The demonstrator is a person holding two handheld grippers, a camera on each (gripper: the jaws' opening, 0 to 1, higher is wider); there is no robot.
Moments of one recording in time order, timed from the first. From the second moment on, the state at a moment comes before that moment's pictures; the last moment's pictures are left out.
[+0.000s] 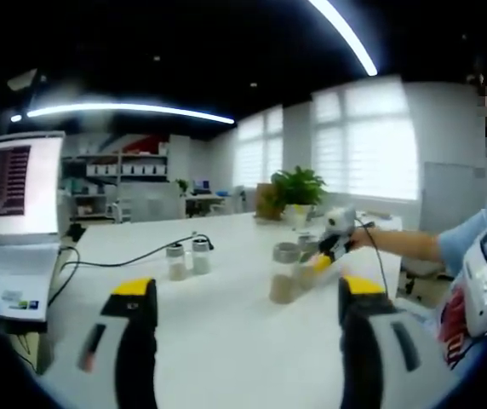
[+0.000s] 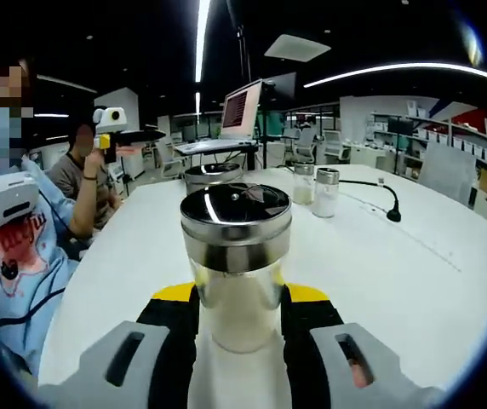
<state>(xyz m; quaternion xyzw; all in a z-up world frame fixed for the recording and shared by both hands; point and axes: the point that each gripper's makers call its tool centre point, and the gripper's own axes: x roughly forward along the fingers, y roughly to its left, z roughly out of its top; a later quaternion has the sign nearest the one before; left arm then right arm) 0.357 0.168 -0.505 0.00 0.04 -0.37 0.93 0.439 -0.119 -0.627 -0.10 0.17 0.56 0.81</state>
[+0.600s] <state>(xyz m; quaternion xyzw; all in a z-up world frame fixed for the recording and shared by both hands) 0.359 0.176 -0.499 -0.01 0.03 -0.36 0.93 0.430 -0.127 -0.596 -0.04 0.09 0.45 0.89</state>
